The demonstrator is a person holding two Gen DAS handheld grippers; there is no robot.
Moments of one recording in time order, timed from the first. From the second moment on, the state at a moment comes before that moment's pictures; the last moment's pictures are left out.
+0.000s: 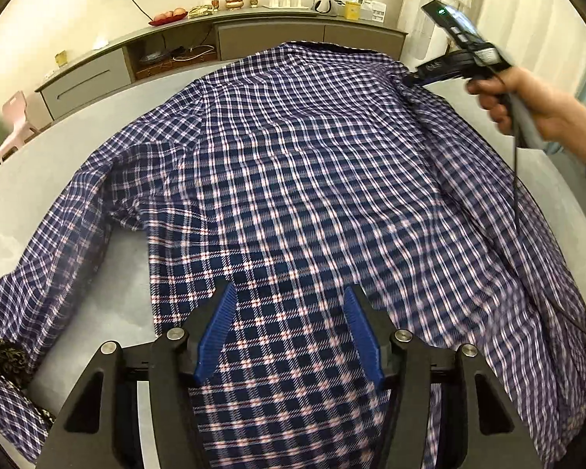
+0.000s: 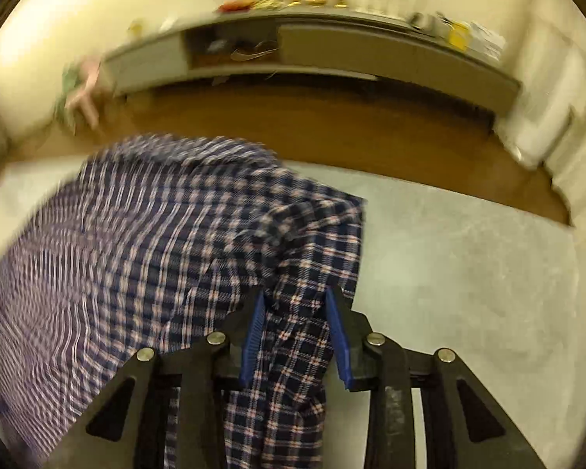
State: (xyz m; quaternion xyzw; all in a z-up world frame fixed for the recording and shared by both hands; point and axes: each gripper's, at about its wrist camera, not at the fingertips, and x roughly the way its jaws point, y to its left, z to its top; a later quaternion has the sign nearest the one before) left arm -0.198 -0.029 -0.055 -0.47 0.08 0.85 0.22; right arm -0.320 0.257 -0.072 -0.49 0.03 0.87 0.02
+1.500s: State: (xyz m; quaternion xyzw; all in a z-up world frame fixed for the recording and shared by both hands) left arm -0.124 -0.284 0.055 -0.33 -0.27 0.90 0.13; right arm -0.150 0.107 0.163 -0.32 0.19 0.92 -0.11
